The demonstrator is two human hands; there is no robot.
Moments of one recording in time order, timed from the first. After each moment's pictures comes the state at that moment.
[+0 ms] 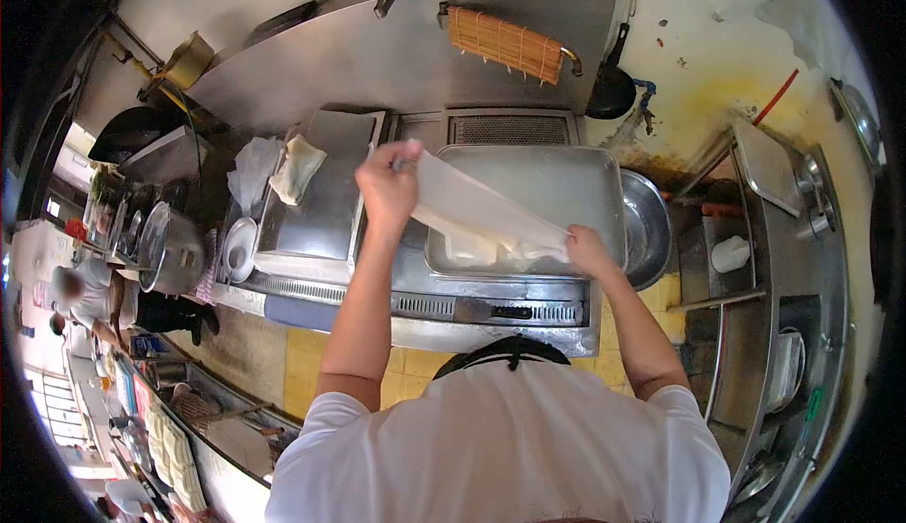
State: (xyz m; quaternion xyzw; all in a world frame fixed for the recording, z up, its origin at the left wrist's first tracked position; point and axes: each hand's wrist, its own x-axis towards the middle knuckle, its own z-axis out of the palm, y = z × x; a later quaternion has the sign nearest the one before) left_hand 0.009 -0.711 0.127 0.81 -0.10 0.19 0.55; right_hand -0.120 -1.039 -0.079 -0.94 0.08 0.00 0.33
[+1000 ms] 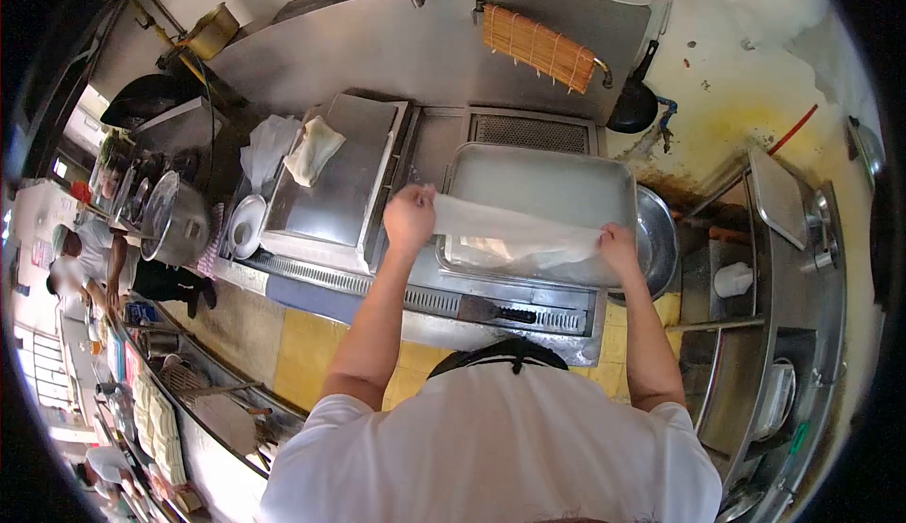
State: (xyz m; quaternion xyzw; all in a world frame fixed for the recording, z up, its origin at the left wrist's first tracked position) left_hand 0.013 -0.671 -0.002 0.93 -0.05 0.12 0.35; right_hand -0.116 -1.085 -0.093 -0.92 0.14 -0.09 0.36
